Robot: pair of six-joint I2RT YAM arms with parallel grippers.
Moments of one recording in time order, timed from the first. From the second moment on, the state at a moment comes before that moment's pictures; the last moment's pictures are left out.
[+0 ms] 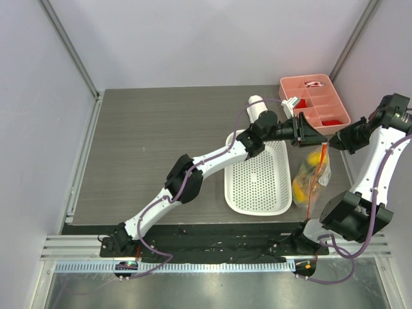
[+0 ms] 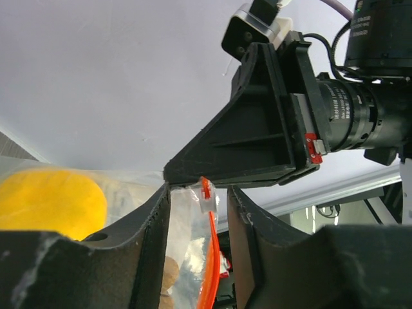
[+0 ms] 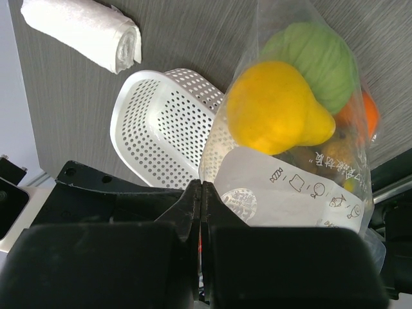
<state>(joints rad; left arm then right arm) -1.00 2.64 2.45 0.39 0.57 -1.34 -0.56 1.41 1.62 -1.36 -0.32 0.63</state>
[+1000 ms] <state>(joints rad) -1.01 2.64 2.51 0.22 0.59 -1.15 -0.56 1.52 1.67 -1.38 -0.31 0.67</state>
